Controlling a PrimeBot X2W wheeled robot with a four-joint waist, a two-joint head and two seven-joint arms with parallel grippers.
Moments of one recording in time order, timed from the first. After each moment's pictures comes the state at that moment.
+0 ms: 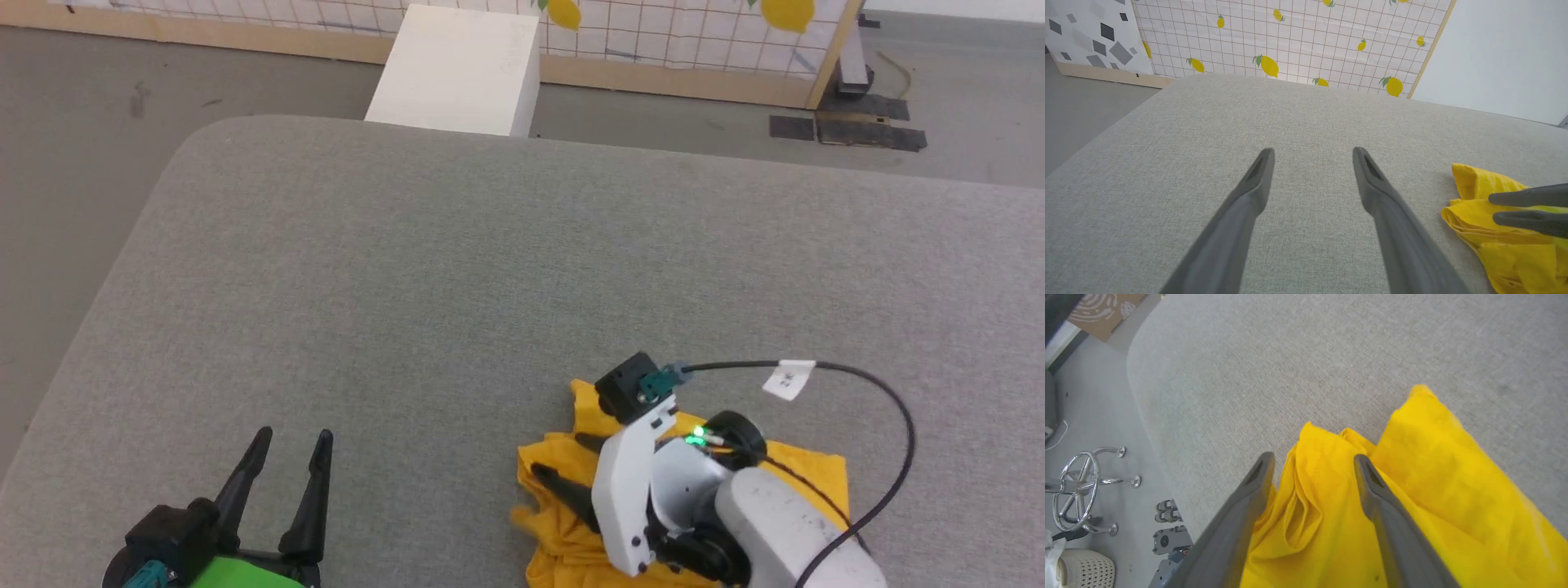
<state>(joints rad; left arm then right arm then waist) 0.13 0.29 -0.15 0.01 -0.42 -0.12 -0.26 -0.36 -0.09 0.59 0.34 0.50 0.13 0.52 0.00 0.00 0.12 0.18</state>
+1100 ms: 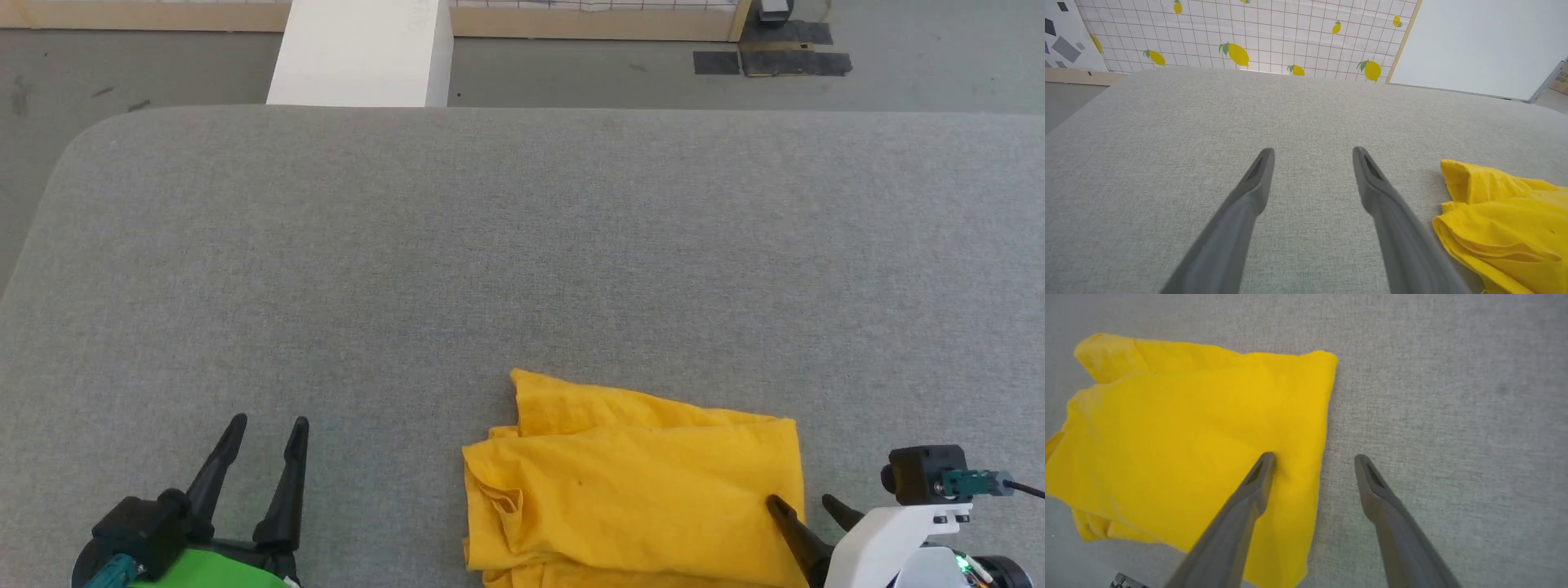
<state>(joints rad) 0.12 0.34 -0.14 -0.02 -0.46 -0.11 -0.26 0.17 -0.06 -0.04 -0.16 0.32 0.13 0.63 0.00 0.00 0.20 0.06</state>
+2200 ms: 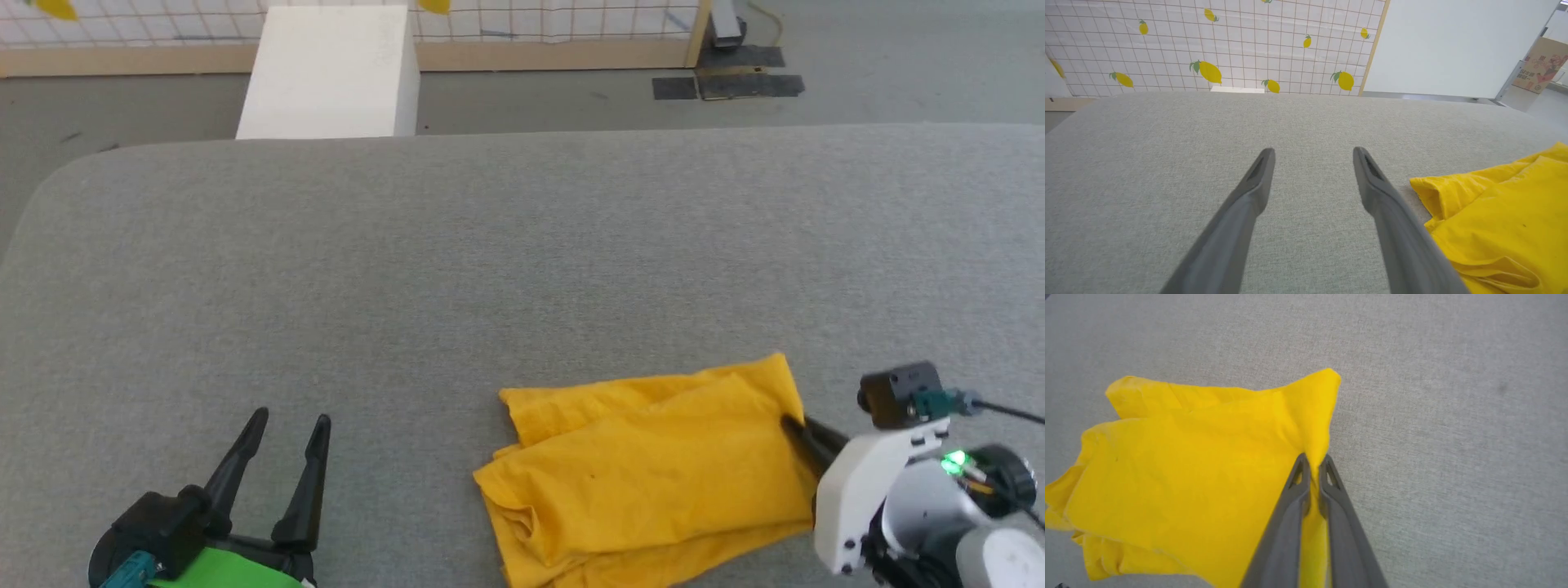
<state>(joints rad) 0.12 0.36 -0.18 -0.06 -0.46 -0.10 -0.25 0.00 -0.20 0.07 -0.11 0.29 0.13 0.60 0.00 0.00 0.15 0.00</state>
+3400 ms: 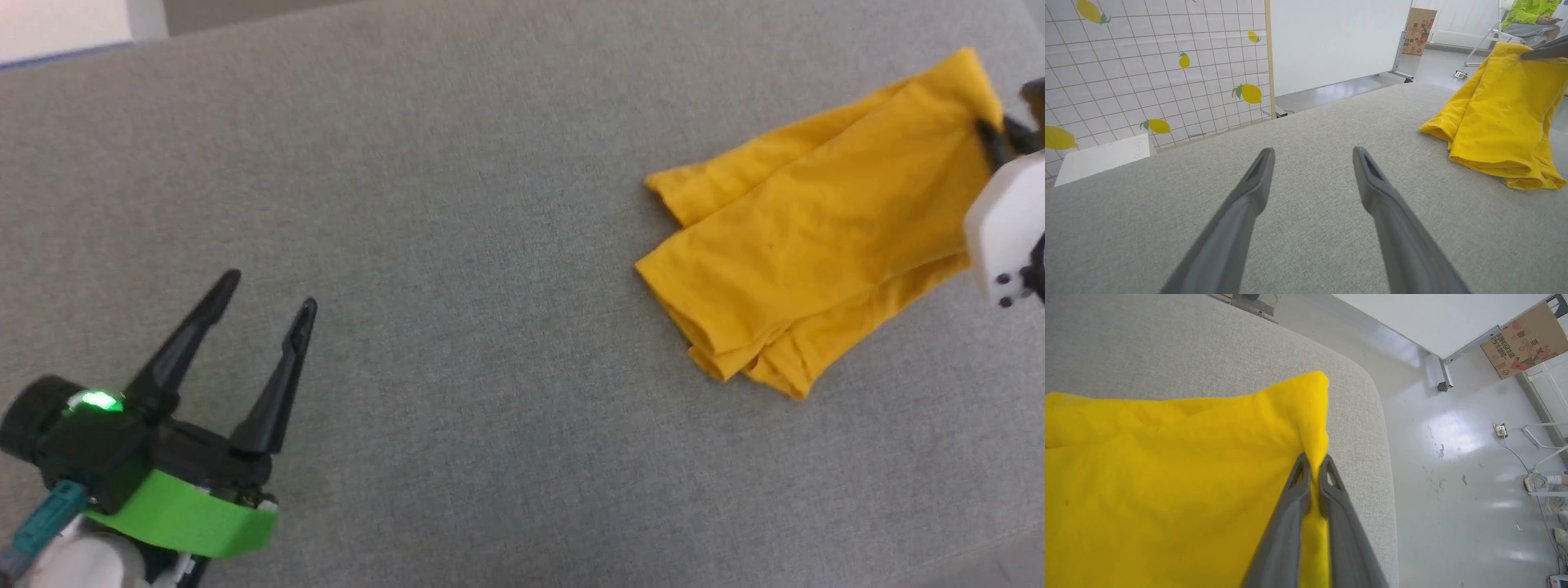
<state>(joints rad) -0.02 0.54 -0.19 -0.32 -0.40 -0.11 -0.18 -0.54 -0.47 0.07 0.00 0.09 0.13 0.65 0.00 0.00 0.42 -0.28</state>
